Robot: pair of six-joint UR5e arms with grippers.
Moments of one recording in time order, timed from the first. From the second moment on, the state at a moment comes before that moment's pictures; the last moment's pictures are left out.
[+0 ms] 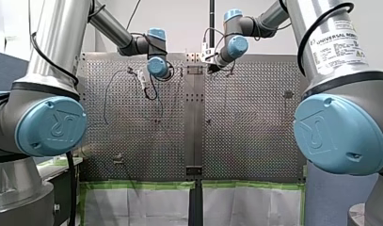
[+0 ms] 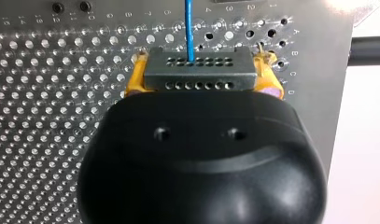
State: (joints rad) left arm -0.35 -1.78 -1.61 -2.77 -1.91 -1.78; right arm 2.14 -1.20 1.23 0.07 1.44 1.65
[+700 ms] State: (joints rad) left arm -0.41 -1.73 -1.71 -2.73 -1.92 -1.77; right arm 2.13 -1.20 1.23 0.07 1.44 1.66
